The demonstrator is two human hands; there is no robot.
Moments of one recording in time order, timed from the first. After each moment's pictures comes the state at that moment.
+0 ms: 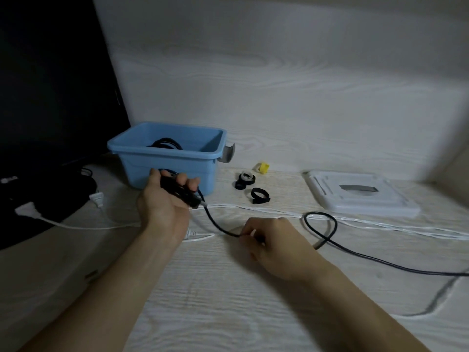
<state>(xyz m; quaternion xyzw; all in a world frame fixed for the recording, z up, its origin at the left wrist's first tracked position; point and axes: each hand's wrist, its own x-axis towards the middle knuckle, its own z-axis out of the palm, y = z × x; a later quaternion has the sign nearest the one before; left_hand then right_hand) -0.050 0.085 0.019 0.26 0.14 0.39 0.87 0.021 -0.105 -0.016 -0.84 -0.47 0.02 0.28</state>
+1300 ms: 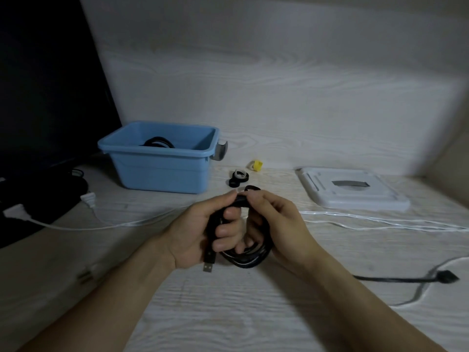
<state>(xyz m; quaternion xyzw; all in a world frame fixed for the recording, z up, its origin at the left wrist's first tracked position) -0.064 0.049 0.010 0.49 -0.04 -0.14 0.86 0.009 -0.102 0.005 -0.57 -0.30 0.23 0.73</state>
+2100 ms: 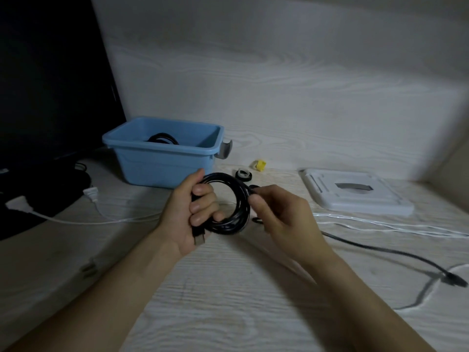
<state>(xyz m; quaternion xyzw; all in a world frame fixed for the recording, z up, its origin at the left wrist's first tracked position) -0.060 0.055 0.018 0.33 0.08 0.10 0.94 0.025 -0.108 -0.002 -0.74 -0.41 -0.04 0.52</state>
